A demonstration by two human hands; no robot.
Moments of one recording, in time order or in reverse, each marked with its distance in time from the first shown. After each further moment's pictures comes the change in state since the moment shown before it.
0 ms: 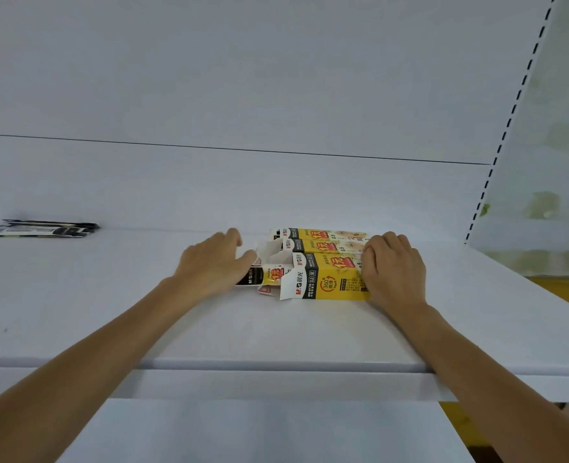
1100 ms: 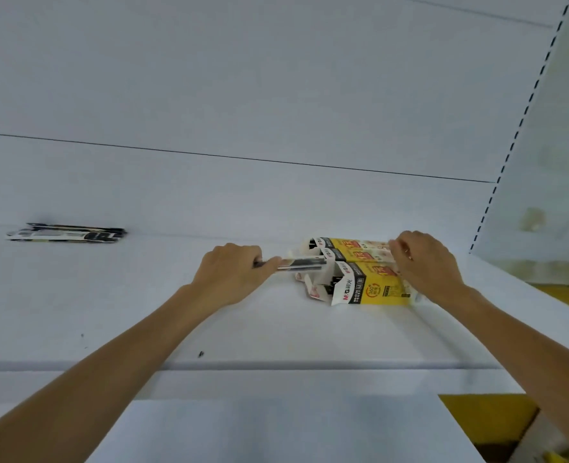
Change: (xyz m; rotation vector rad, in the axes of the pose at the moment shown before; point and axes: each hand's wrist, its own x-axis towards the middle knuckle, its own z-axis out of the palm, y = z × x) left_hand -0.014 -0.056 -0.024 -0.063 0.088 0.188; right_hand 0.026 -0.033 -0.031 0.023 -0.315 0.160
